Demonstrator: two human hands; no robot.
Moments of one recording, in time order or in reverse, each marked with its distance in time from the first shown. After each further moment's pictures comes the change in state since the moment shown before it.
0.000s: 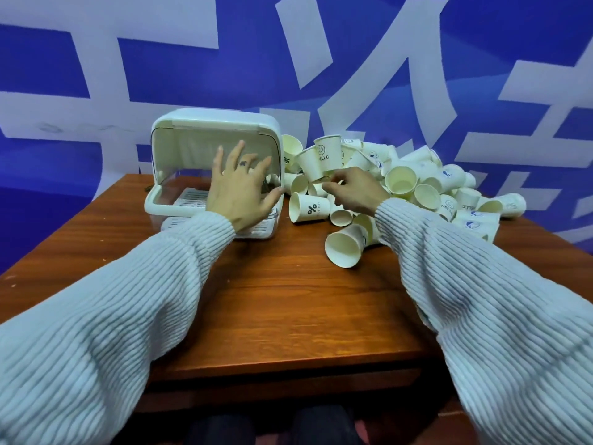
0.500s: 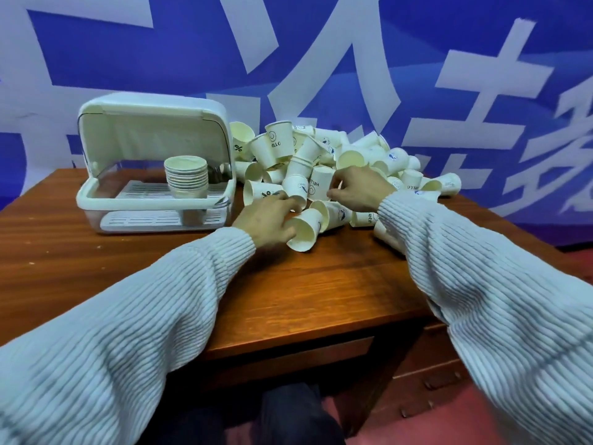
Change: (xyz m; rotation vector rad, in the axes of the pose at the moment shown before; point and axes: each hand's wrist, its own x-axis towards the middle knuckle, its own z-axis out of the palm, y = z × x) left_hand -0.016 0.121 0.018 -0.339 -0.373 0.256; right_hand -0.050 0.065 -0.049 -0.404 -0.033 0.049
